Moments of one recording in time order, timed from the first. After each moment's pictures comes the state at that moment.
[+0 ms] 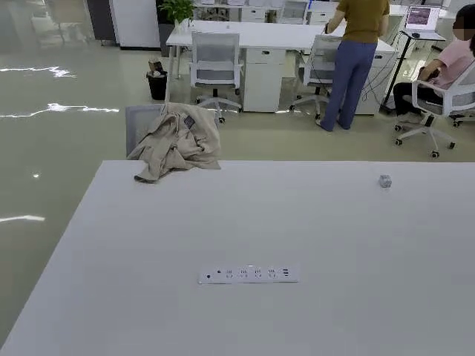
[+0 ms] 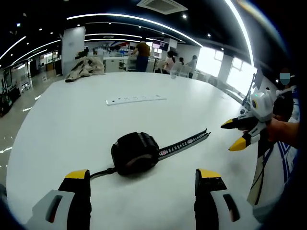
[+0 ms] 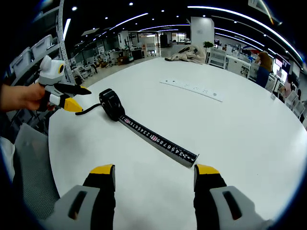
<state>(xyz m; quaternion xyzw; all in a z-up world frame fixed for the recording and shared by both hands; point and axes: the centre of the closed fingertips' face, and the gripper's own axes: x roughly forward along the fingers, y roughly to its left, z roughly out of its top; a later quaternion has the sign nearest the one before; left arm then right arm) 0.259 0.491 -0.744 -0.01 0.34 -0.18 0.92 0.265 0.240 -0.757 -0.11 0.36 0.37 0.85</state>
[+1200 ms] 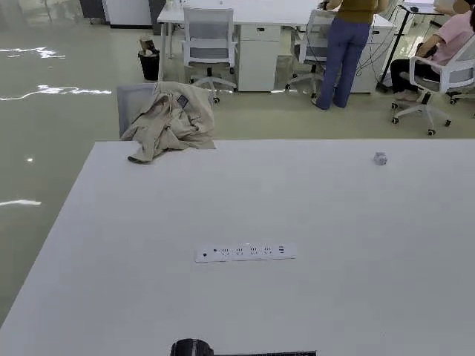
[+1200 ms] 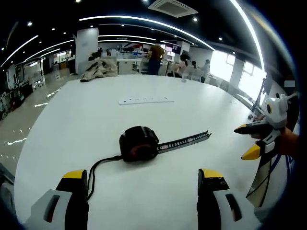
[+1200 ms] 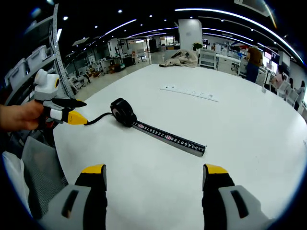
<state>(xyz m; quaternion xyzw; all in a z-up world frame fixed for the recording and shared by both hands) 0.218 0.502 -0.723 -0.02 0.33 -0.11 0.94 0.217 0.253 -0.723 -0.08 0.35 0.33 0.87</state>
